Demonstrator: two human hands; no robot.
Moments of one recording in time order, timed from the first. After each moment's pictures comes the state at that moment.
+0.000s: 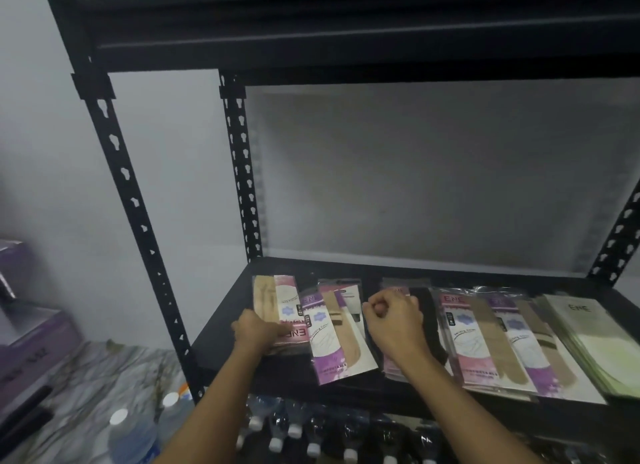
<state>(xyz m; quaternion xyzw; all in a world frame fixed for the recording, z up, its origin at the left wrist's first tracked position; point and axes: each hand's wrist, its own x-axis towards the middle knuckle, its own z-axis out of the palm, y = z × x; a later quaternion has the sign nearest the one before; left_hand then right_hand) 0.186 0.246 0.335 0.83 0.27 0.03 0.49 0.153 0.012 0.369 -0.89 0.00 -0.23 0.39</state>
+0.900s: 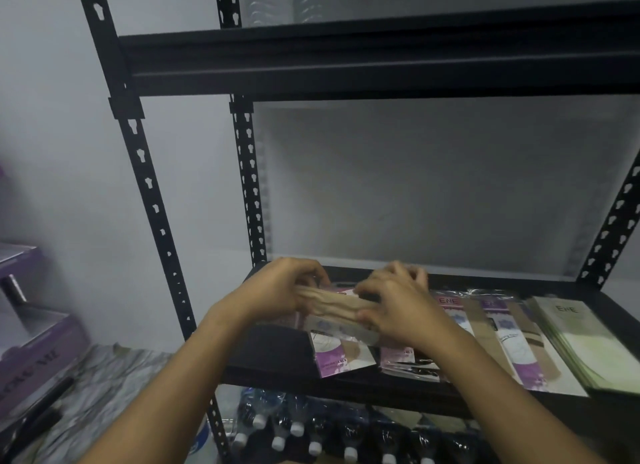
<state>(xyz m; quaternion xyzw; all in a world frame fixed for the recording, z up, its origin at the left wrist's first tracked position) 0.131 0.230 0.469 0.93 -0.24 0.06 0.26 0.110 -0.005 0.445 -0.95 -0.21 -0.19 0.15</state>
